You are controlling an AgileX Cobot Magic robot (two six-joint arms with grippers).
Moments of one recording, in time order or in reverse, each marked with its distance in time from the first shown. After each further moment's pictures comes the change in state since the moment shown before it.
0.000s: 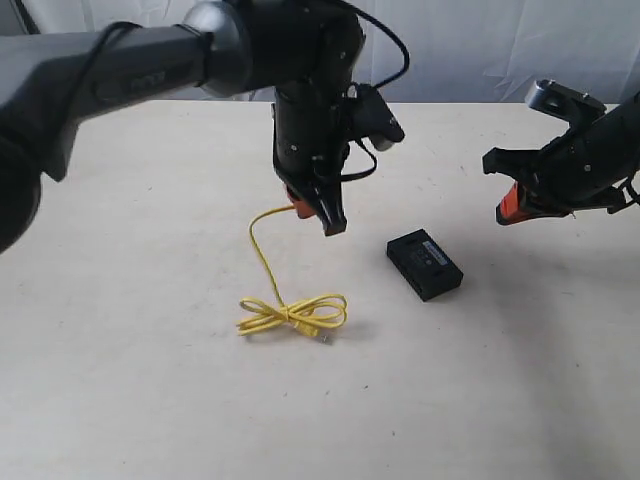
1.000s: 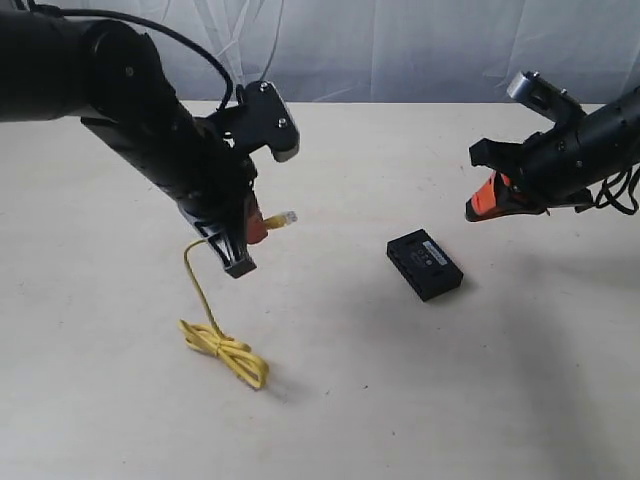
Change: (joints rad) left arm 0.160 -0.497 0.776 -0.415 -0.546 0.421; right arm 0.006 0.000 0.000 0.197 0.141 -0.213
